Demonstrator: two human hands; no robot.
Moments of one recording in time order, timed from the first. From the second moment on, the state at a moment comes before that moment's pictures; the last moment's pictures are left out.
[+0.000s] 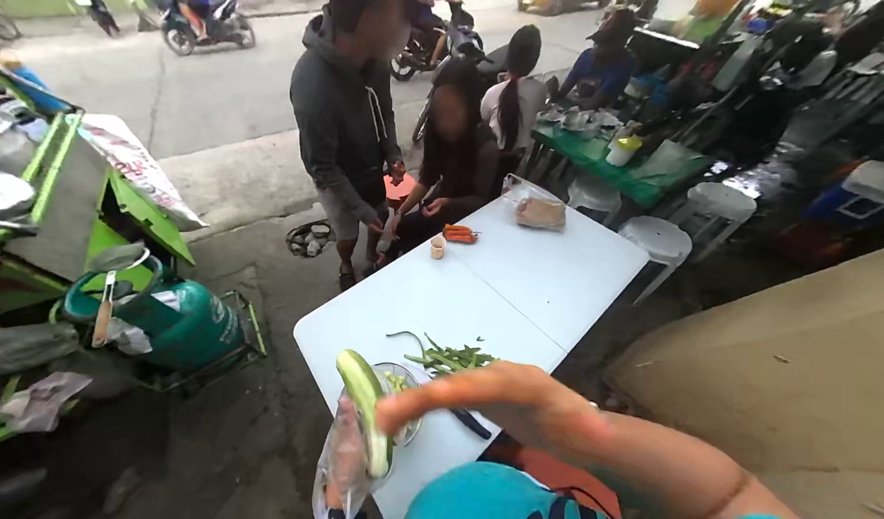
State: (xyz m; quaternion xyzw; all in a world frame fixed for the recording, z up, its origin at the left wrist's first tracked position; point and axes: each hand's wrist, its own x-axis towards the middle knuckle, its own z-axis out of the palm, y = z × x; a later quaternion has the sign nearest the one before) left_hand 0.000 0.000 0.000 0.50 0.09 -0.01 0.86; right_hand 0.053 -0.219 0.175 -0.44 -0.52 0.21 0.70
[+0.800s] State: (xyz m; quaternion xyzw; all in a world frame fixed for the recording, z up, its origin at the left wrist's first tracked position) left_hand 0.044 -0.008 0.116 0.26 -0.14 0.06 0.95; right_hand 0.059 -0.213 0.039 -0.61 -0.31 0.08 0.73
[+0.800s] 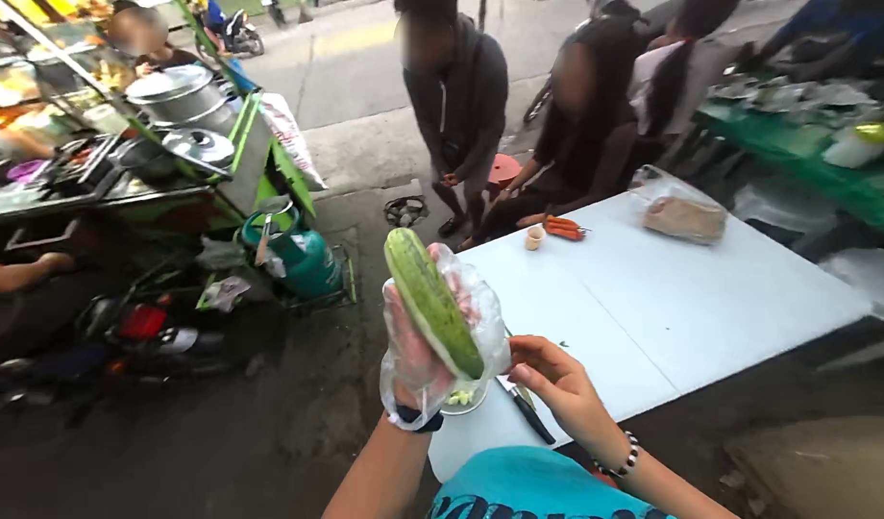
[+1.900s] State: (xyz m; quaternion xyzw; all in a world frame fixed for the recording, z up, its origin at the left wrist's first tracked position) left_hand 0.010 -0.018 0.128 0.24 -0.05 0.18 0.95; right_hand 0.055 -0.175 0.040 -0.60 -0.58 -0.16 0.52
